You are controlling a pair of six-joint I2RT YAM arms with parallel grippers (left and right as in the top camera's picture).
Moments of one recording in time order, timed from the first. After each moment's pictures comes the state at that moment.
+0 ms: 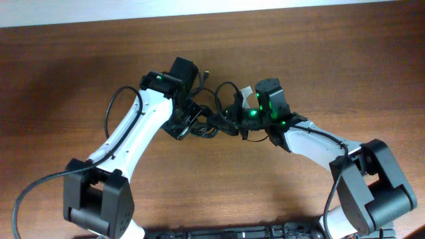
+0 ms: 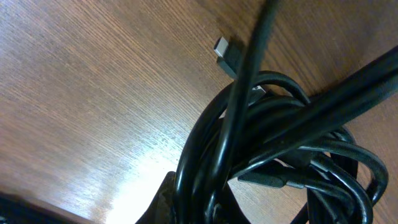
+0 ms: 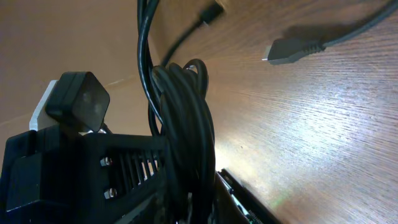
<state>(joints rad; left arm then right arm) -0.42 1.77 1.43 -1.18 0.11 -1.24 0.39 1.69 0.79 0.27 -0.92 1.31</state>
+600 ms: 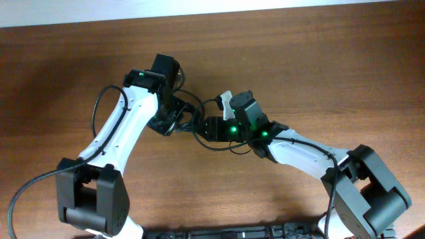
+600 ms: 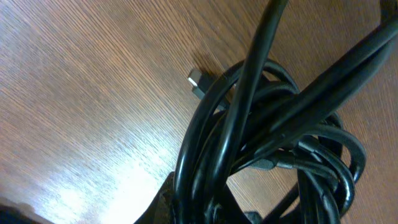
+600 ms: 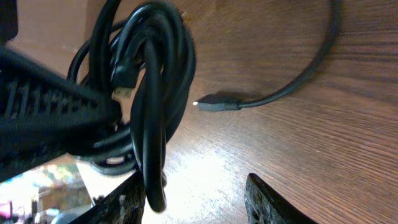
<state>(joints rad) -0.32 1.77 1.41 -1.16 0.08 -1.27 0.58 1.68 0.80 0.17 -0.50 0.77</state>
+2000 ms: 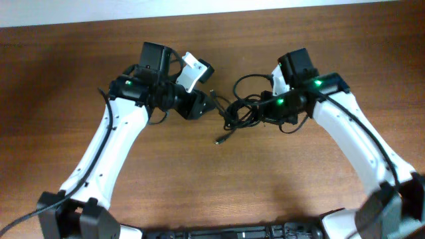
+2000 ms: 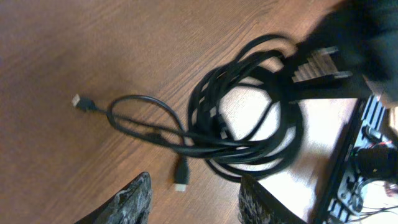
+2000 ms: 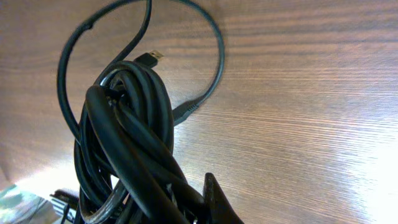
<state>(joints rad) -0.31 1.61 1.41 -0.87 0.62 0.30 0.26 1.59 1.27 -0.98 -0.42 0.45</state>
